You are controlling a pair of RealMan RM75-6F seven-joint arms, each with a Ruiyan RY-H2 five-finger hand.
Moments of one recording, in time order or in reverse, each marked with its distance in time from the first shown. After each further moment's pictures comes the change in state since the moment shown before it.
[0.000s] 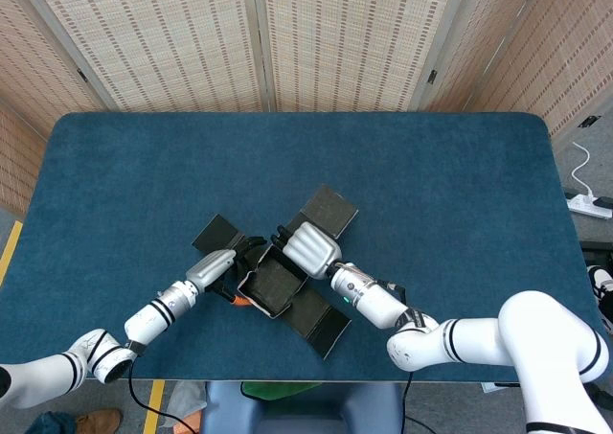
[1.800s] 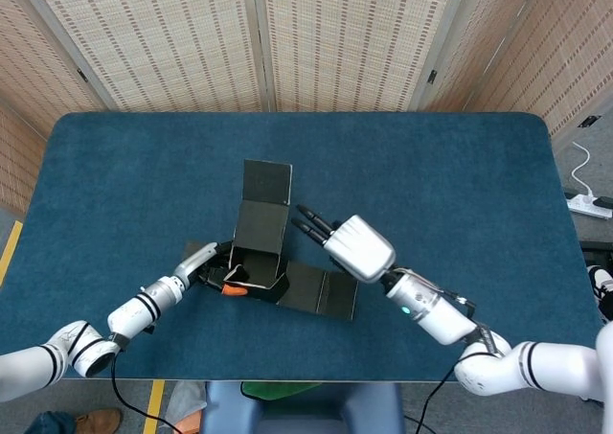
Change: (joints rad) left arm -0.043 0.137 0.048 -0.093 -0.039 -0.061 -0.560; right arm -0.309 0.252 0.010 -0.199 -0.478 0.334 0.445
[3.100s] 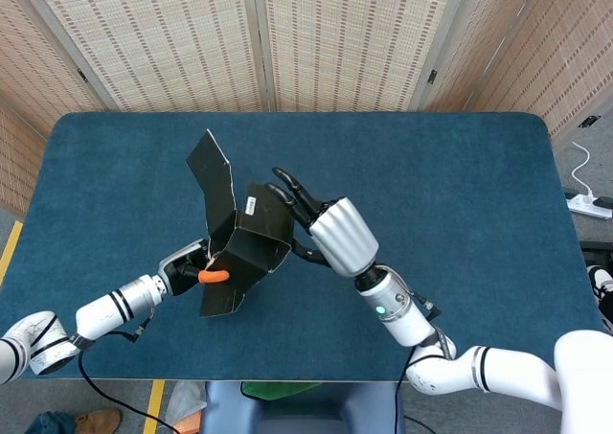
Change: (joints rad) left arm -0.076 0.163 0.158 -0.060 0.223 0.249 -0.871; right arm -0.040 -0.292 0.275 0.116 -0.150 0.164 0.171
